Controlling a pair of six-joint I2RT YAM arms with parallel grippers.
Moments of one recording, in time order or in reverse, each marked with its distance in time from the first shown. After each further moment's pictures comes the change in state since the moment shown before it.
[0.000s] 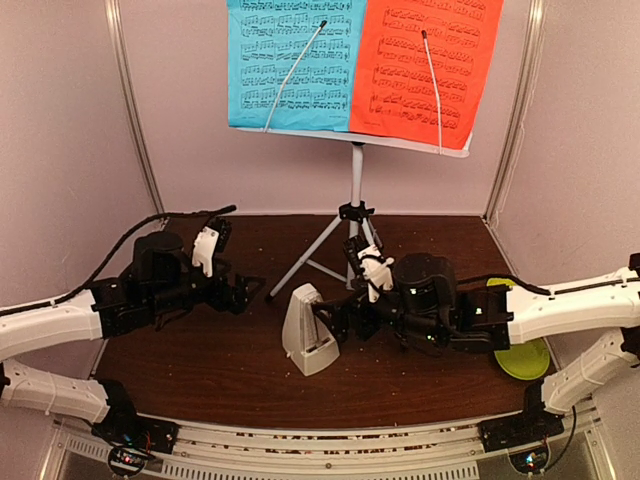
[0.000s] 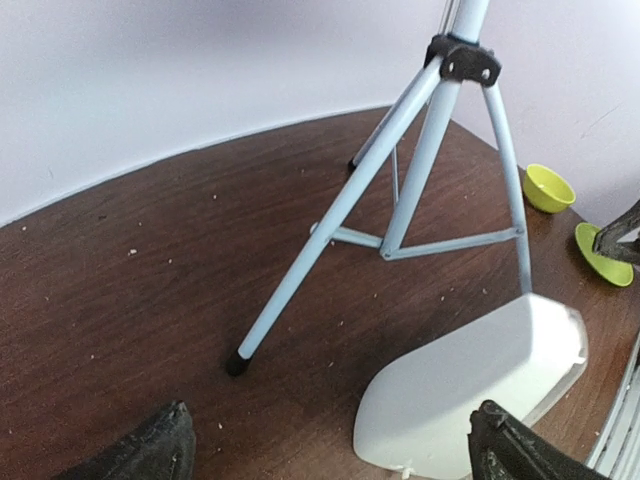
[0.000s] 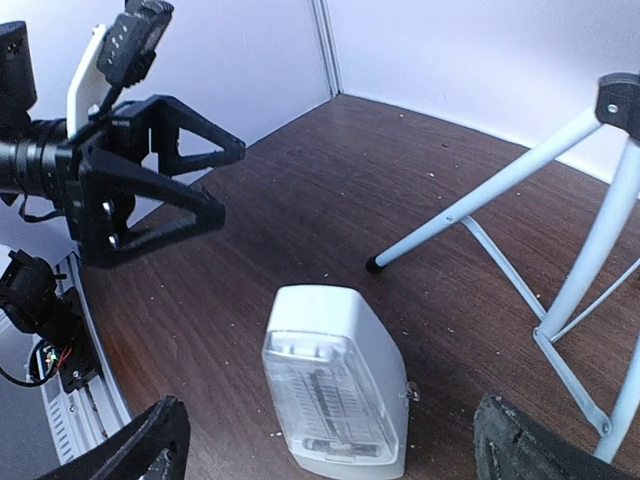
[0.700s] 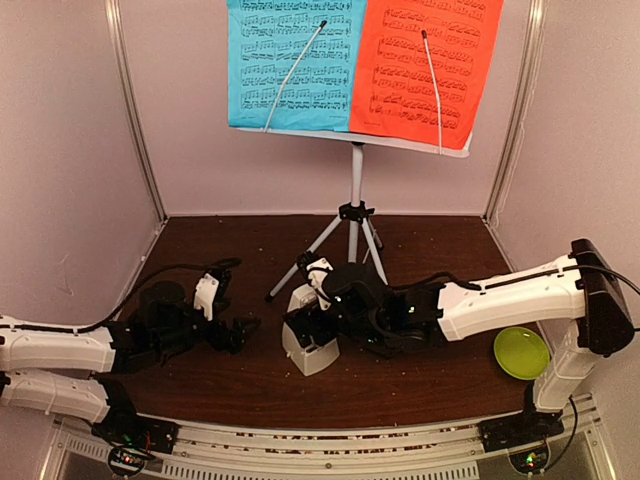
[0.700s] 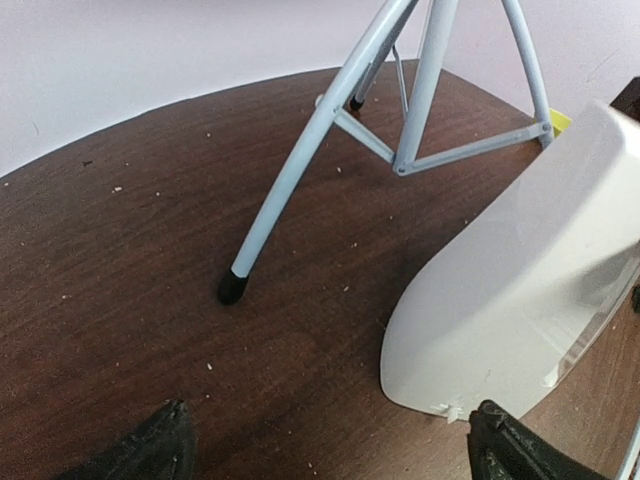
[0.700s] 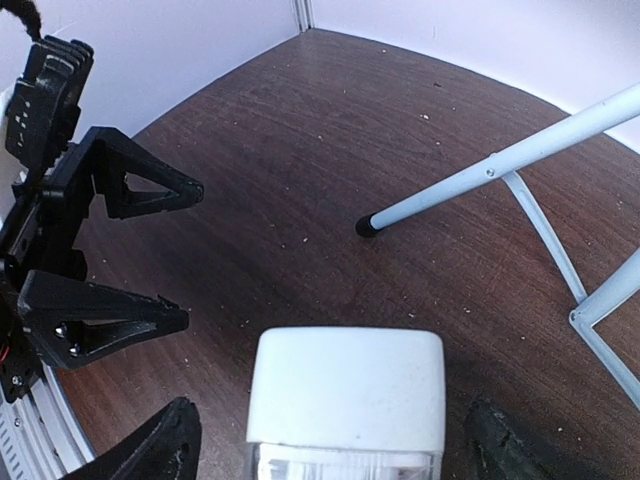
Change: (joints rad) left arm 0.002 0.004 -0.357 0.337 0.008 0.041; right arm 0.019 0.340 0.253 -0.106 0.066 0.047
